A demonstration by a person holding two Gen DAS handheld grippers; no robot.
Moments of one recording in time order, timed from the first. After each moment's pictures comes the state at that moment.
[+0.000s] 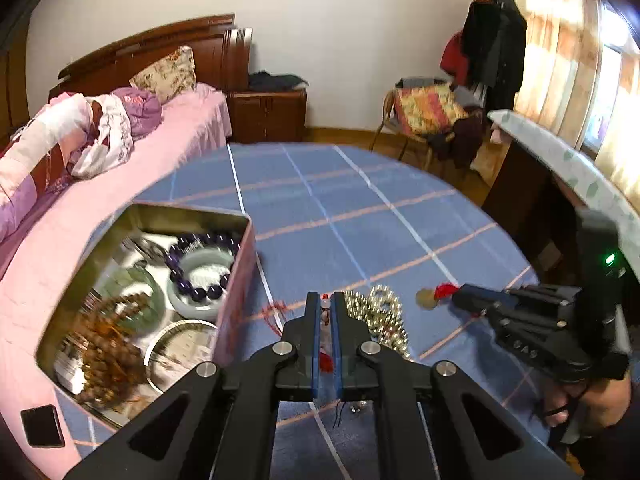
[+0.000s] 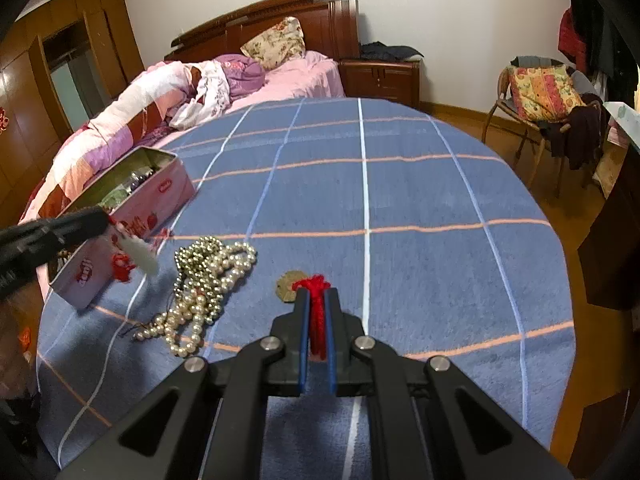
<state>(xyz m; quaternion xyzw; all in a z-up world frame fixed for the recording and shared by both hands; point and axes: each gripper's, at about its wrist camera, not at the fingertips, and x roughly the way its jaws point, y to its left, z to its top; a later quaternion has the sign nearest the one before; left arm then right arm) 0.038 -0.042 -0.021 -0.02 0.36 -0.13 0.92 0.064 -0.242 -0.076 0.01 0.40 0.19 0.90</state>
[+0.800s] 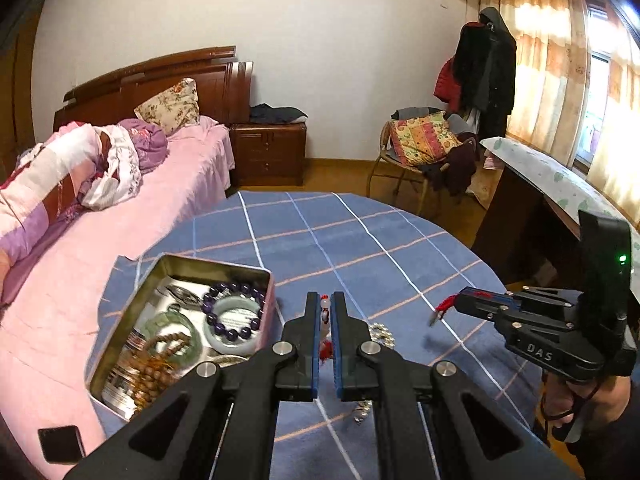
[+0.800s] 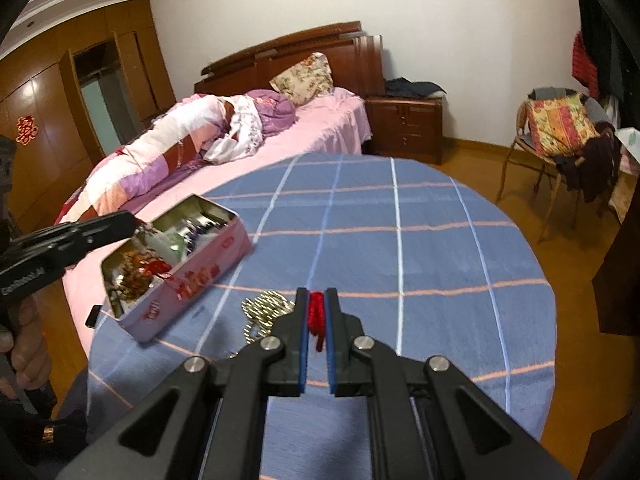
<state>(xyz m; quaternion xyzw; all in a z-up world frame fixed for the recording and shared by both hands) 0.025 -0.025 0.023 -0.01 0.31 -0.13 0.94 0.050 -0.222 -0.020 0.02 0.34 0.23 0.91</state>
